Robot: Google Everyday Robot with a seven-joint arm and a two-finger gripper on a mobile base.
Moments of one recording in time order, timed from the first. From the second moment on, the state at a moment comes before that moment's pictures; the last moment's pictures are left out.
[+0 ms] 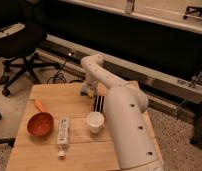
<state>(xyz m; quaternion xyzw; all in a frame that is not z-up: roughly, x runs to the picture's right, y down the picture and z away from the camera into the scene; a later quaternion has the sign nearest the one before) -0.051 0.055 0.977 -0.04 -0.40 -0.91 0.15</state>
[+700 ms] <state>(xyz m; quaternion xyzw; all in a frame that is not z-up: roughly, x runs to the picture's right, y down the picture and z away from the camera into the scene) -0.093 0.158 0.904 -0.03 -0.42 -0.91 -0.01</state>
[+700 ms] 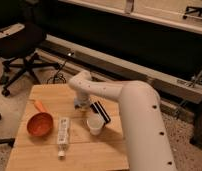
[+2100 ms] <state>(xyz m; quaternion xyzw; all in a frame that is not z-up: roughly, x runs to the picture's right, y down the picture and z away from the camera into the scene) -0.225 0.139 0.895 -0.04 -0.35 -0.93 -0.12</state>
